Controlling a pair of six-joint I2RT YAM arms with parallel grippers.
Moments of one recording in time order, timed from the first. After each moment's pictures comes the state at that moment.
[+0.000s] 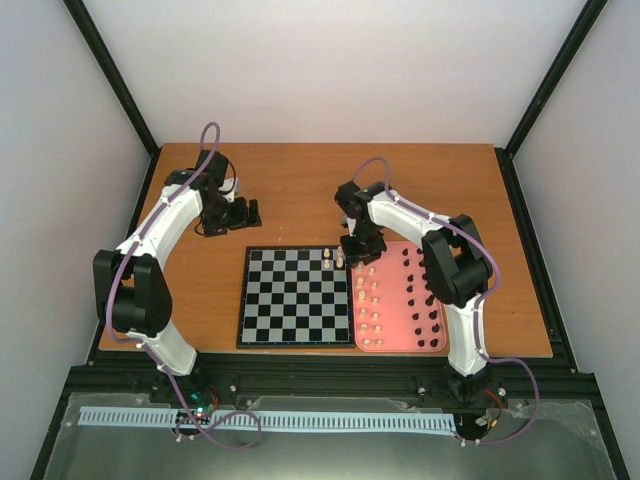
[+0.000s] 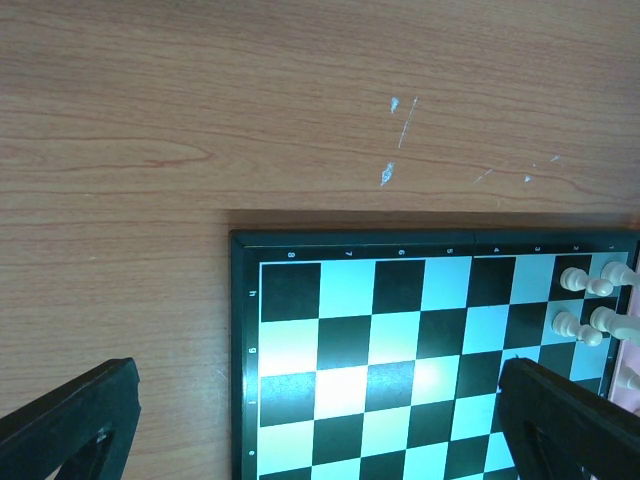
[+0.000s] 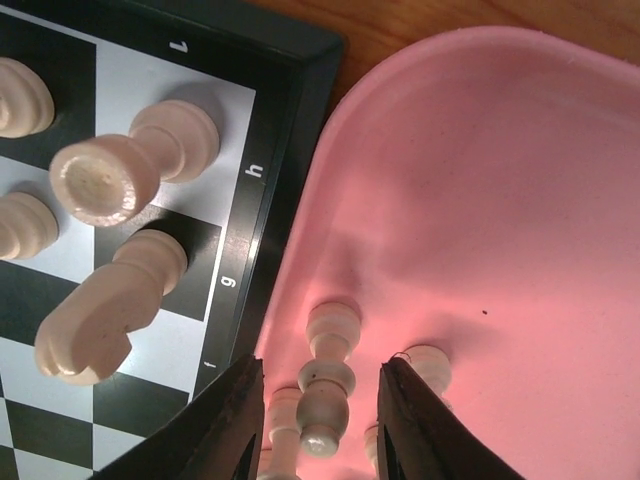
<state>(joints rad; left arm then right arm) -0.16 1.66 1.42 -1.01 0.21 -0.31 0.58 2.07 1.61 -1.13 -0.12 0.27</state>
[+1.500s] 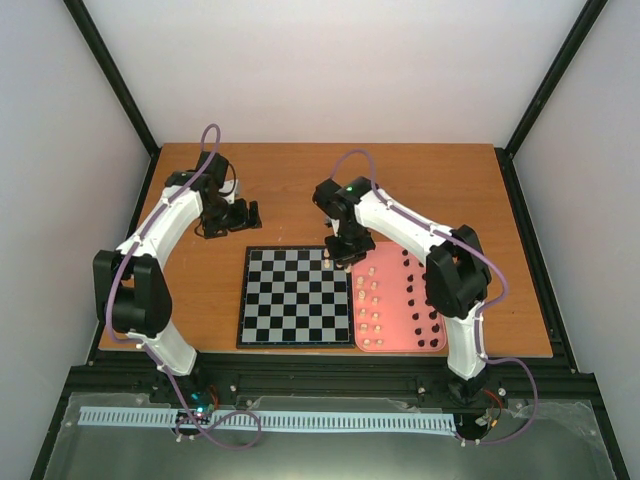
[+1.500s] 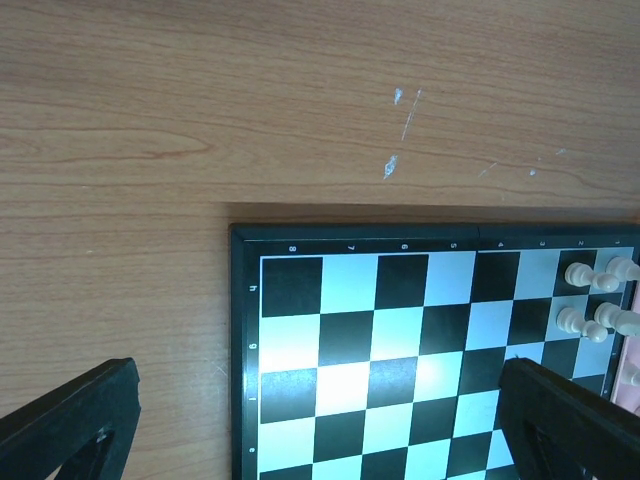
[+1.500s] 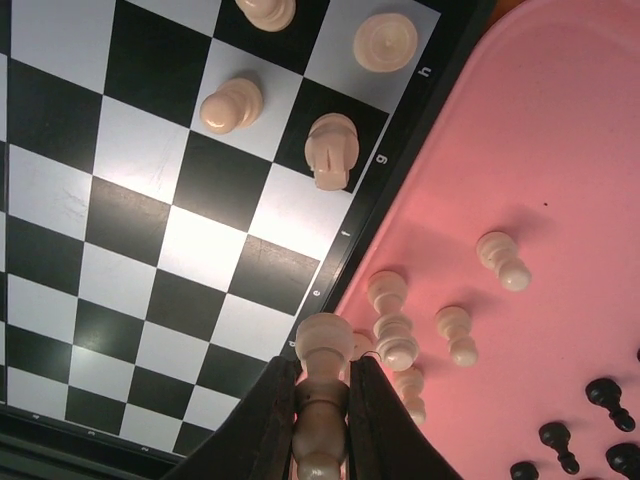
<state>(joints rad) -0.16 1.66 1.40 -1.01 0.21 -0.31 0.72 2.01 1.75 -1.32 -0.07 0.33</state>
